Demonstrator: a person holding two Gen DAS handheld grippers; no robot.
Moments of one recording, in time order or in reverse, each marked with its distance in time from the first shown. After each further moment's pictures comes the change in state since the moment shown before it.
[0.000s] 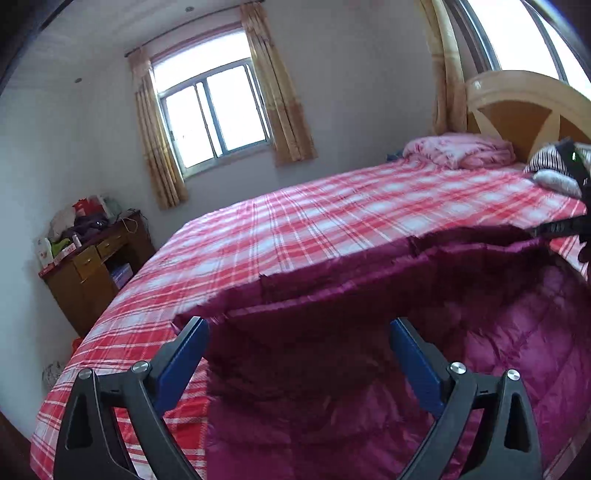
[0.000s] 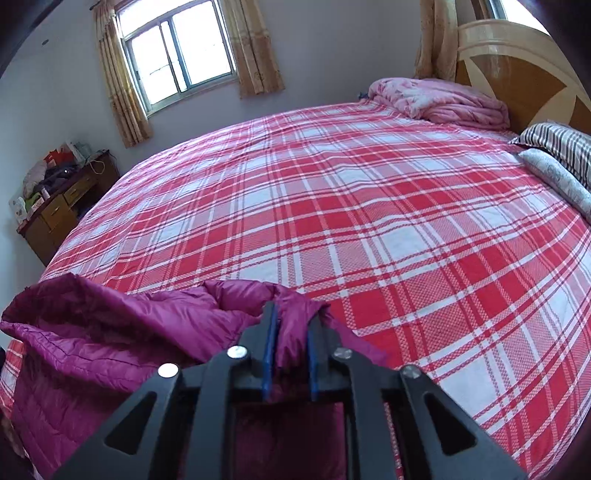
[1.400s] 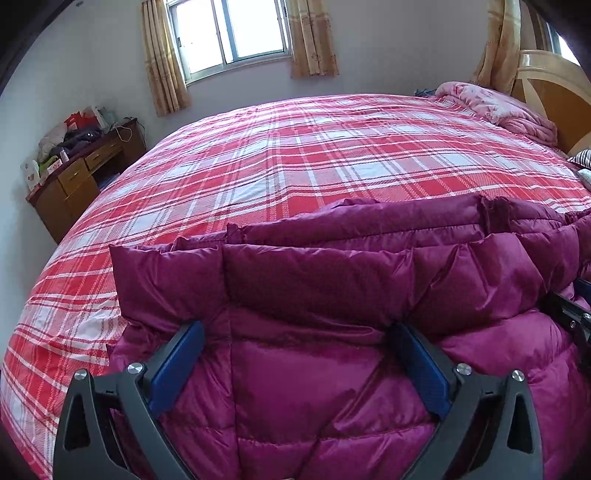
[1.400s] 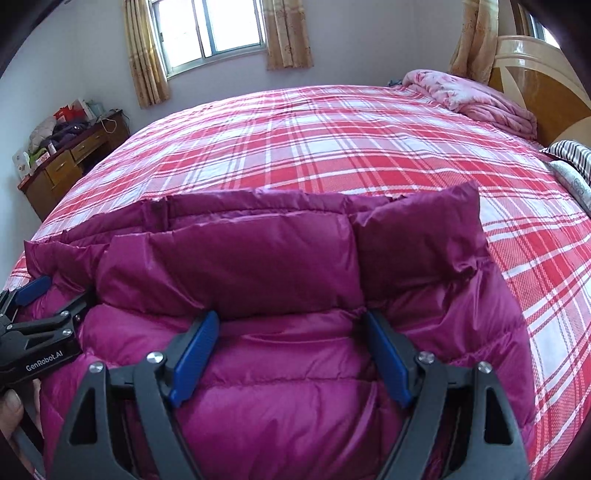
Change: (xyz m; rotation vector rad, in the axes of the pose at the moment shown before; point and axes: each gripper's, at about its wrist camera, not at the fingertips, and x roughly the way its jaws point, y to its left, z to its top) left arm 0.130 -0.011 -0.011 -0.163 0.325 -0.020; right arm 0.073 0.092 -0.027 -0.147 0.097 -0.013
